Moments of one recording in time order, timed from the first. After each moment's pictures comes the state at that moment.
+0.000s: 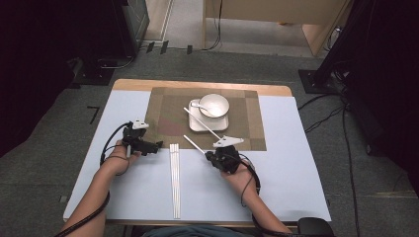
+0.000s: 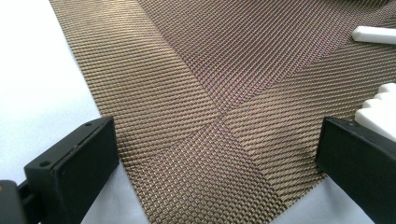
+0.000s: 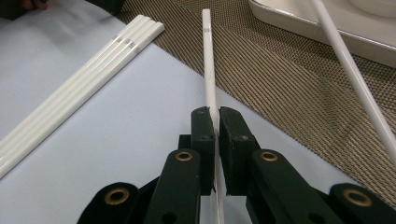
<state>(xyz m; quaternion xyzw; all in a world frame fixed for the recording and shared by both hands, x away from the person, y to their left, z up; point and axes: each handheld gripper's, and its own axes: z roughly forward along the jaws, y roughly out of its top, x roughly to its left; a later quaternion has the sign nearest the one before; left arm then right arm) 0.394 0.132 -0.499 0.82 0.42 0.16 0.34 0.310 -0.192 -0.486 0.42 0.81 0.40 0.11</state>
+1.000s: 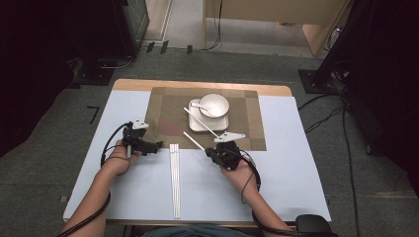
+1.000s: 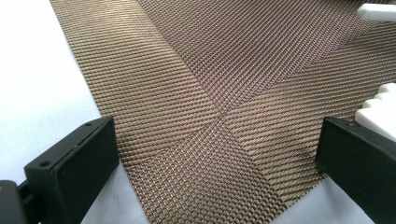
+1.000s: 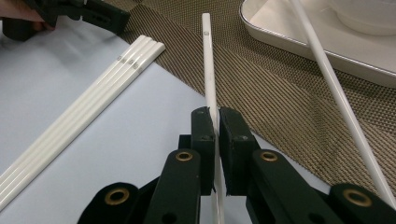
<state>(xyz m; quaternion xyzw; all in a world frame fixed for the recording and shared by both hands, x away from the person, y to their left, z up) 0.394 0.132 -0.499 0.82 0.42 0.17 0.34 0.317 -0.193 -0.473 0.43 0.80 0.41 0.10</state>
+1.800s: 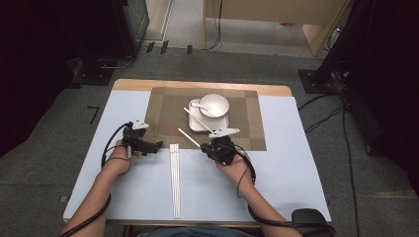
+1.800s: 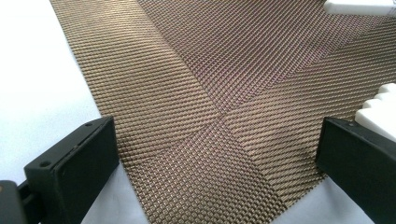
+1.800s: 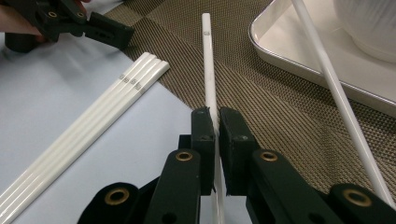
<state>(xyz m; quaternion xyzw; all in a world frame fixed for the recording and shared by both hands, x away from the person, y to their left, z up) 0.394 0.132 -0.499 0.82 0.42 0.17 0.34 0.333 -0.180 -0.471 0.41 0.81 0.41 0.10</state>
